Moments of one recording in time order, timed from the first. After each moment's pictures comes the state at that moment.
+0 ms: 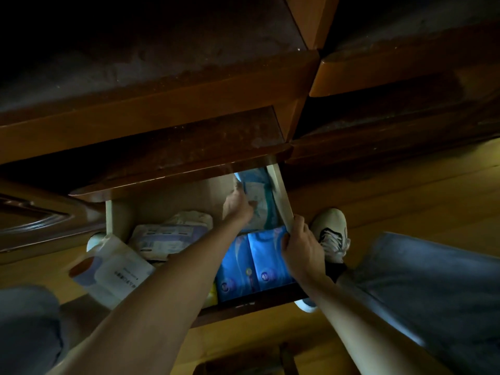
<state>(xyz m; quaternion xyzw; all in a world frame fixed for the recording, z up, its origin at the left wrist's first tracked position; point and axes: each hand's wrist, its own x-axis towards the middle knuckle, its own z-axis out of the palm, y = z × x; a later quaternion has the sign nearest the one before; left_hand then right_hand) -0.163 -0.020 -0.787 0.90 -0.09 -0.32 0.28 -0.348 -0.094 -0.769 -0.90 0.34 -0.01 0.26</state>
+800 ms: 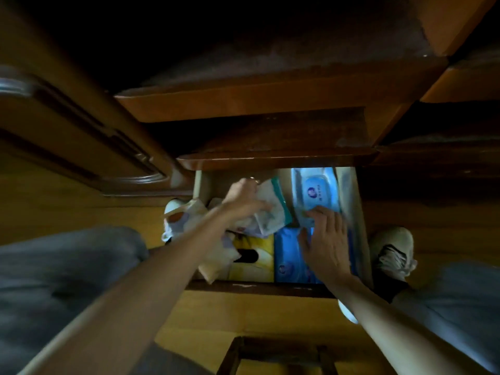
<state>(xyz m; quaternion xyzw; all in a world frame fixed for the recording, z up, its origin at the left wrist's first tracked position) -0.134 0.132 -0.689 0.92 -0.14 -0.28 0.23 -0.313 -0.025 -0.739 -0.96 0.12 -0.11 0.25</state>
